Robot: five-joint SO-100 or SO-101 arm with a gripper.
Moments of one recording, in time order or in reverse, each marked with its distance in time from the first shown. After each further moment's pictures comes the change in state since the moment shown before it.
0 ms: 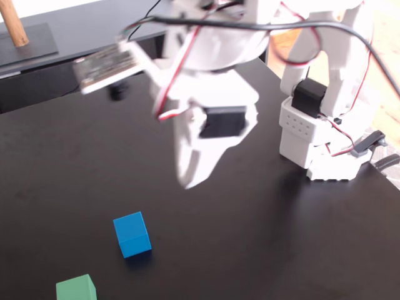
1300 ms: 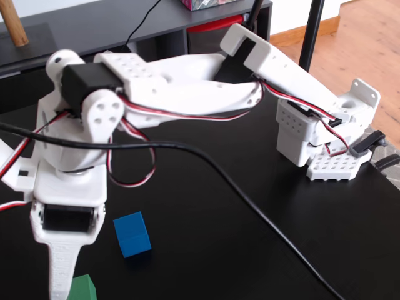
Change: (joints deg) arm 9.3 -51.8 -52.2 -5.3 1.4
